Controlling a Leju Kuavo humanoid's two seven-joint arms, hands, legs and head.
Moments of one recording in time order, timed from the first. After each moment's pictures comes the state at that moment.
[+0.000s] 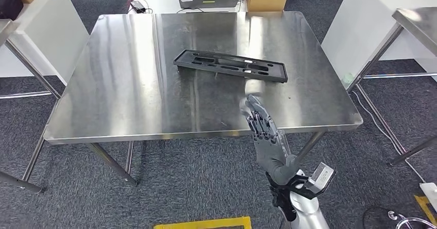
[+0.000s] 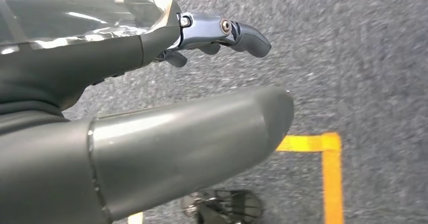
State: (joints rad) left arm -0.07 -0.12 0.81 -0.18 -0.76 0.16 -0.46; right arm -0.03 0.05 0.22 -1.72 -0.12 0.28 -0.69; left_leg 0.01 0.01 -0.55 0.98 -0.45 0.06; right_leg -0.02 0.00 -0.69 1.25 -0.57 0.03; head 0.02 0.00
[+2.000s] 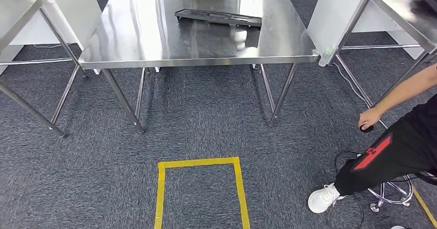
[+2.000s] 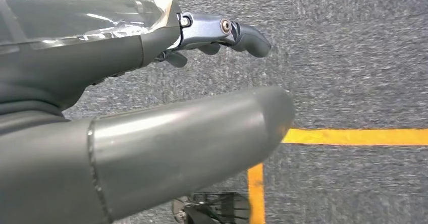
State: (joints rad) left arm -0.07 -0.11 0.86 -0.20 -0.86 0.14 -0.47; right arm -0.05 0.02 -0.18 -0.20 0.32 -0.22 0.07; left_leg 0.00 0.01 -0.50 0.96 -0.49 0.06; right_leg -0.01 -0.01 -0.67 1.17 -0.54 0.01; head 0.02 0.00
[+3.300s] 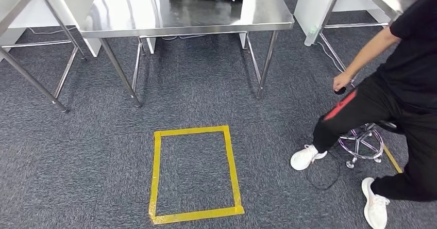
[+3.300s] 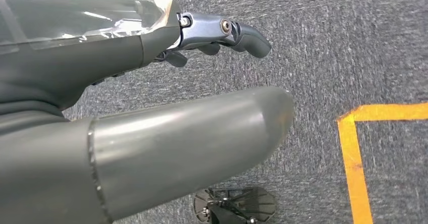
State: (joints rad) left arm -0.06 -0.12 0.86 -0.20 -0.88 0.15 -0.46; right arm -0.06 0.02 -0.12 -0.19 0.39 -0.23 0.08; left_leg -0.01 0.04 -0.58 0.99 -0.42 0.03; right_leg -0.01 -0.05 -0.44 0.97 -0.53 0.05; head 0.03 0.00
